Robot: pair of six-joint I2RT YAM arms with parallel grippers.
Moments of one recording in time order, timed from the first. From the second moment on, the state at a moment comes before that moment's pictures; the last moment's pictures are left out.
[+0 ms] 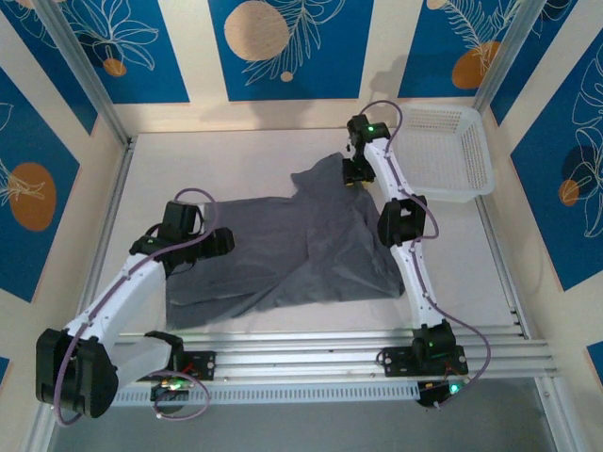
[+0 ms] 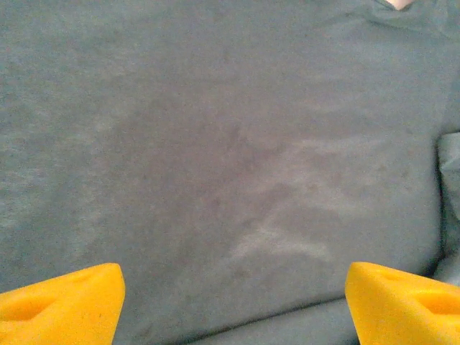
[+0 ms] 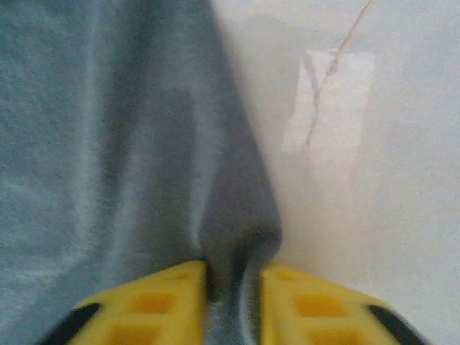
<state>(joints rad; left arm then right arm) -0.26 1.12 0.77 -0.60 0.07 -0.45 0.21 2.86 2.93 -1.47 0.01 0.12</state>
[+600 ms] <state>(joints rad) 0.06 1.76 1.24 -0.56 -0.04 -0.54 0.19 2.70 2.88 -1.49 -0.12 0.13</state>
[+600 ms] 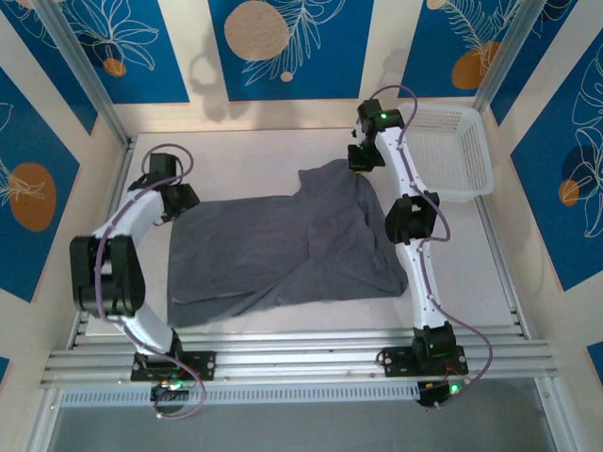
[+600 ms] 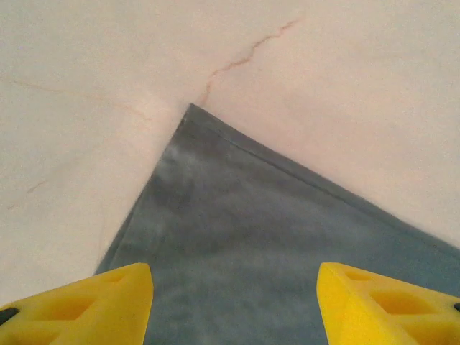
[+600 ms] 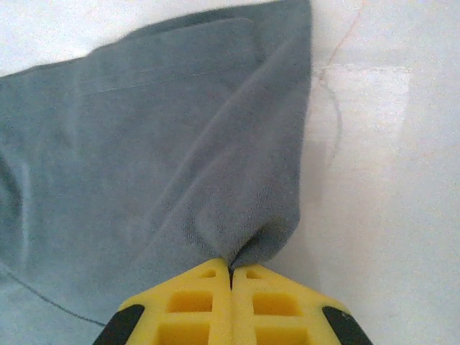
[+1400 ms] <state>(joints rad) 0.13 2.13 1.56 -0.66 0.03 -0.47 0.16 2.70 2.83 -1.49 -0.21 0.13</state>
